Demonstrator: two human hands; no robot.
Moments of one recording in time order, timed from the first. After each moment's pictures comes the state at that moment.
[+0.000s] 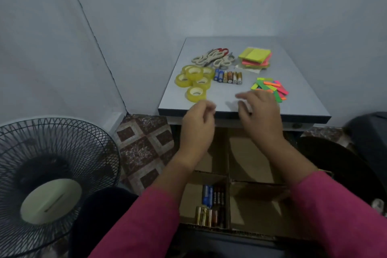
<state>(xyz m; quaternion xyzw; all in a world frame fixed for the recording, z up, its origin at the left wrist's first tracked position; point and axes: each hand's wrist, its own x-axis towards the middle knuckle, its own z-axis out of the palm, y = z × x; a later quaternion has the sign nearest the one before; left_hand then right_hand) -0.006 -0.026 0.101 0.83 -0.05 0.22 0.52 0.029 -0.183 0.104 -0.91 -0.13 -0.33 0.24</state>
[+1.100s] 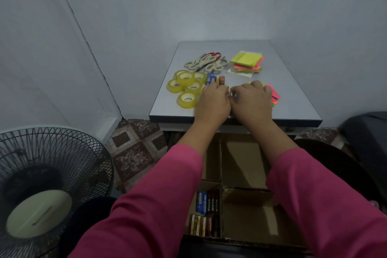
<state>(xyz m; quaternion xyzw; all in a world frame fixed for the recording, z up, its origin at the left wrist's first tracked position) 0.085 -0.074 0.112 0.92 -0.10 0.26 0.28 0.083 -0.184 0.115 -0.95 -0.06 -0.30 0.06</state>
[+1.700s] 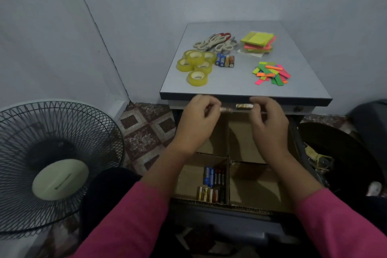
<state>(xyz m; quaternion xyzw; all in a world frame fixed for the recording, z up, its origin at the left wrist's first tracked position) -0.039 -0.018 0.109 0.86 -0.09 0.14 0.48 -0.028 -0.185 0.074 -0.82 -0.06 -0.28 0.49</state>
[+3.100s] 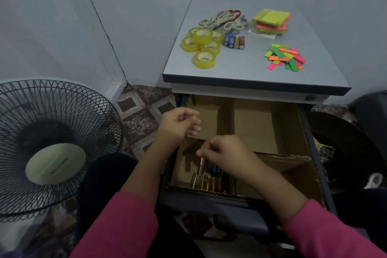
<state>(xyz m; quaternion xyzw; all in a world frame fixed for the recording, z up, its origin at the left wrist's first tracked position) -0.047 0.038 0.050 0.74 0.06 -0.01 0.67 -0.073 -0.126 0.056 -0.89 -0.19 0.19 0.37</state>
